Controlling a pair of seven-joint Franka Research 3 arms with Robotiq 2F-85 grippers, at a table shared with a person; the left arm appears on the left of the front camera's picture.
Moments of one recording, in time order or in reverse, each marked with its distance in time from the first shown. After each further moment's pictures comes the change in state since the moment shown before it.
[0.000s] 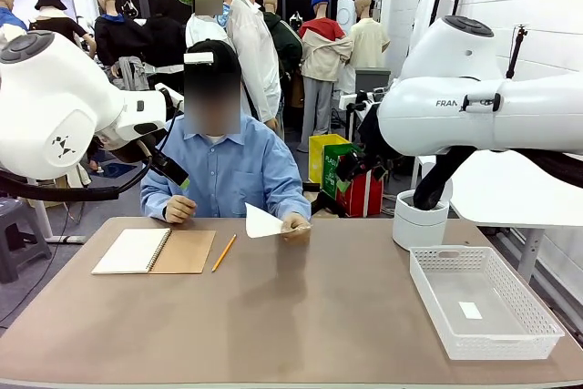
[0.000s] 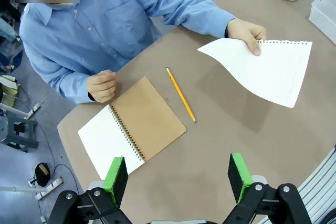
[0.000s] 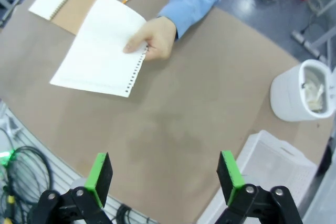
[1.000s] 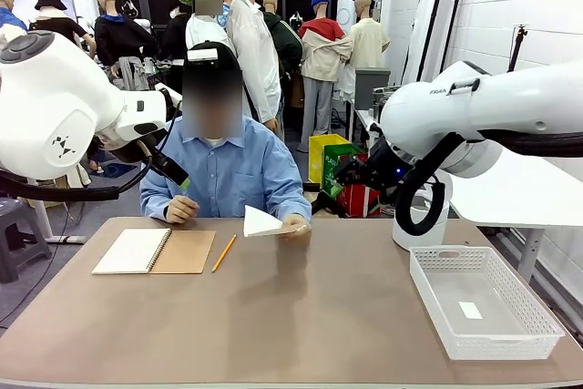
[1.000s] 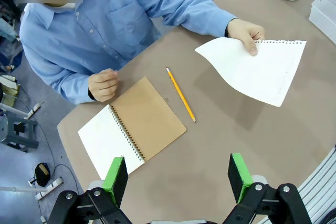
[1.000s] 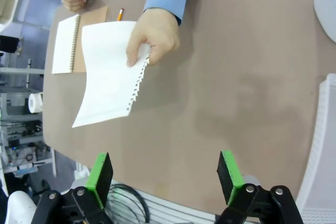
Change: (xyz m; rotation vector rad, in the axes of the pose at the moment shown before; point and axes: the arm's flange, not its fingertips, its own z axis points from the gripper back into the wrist) left arm 0.000 0.000 0.000 0.000 0.000 0.000; right arm -0.010 -0.038 -0.064 0.226 0.058 -0.577
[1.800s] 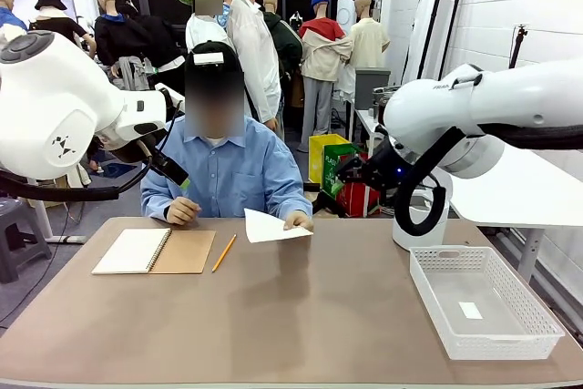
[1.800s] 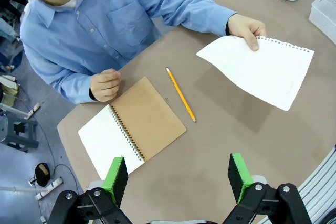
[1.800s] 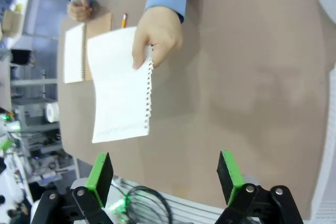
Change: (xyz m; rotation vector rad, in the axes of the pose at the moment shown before) left arm 0.000 0.000 0.000 0.000 0.000 0.000; right arm 0.007 -0.013 -0.002 0.067 0.010 -0.131
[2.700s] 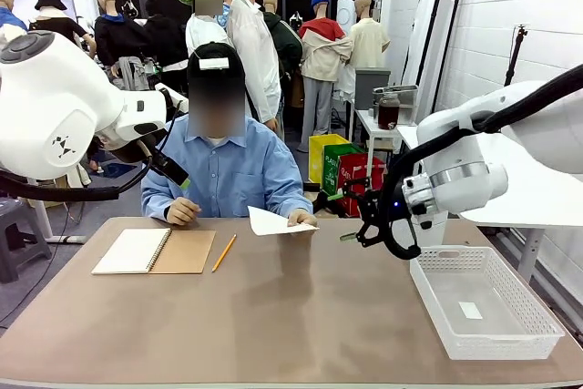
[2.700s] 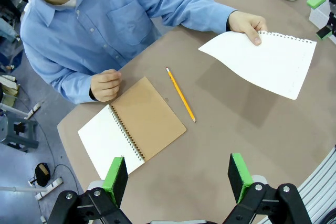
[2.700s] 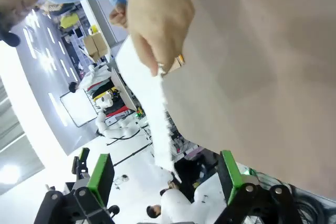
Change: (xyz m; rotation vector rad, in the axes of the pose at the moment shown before) left arm 0.000 0.000 0.000 0.000 0.000 0.000; right arm 0.016 -0.091 -0.098 0.496 0.251 -0.605
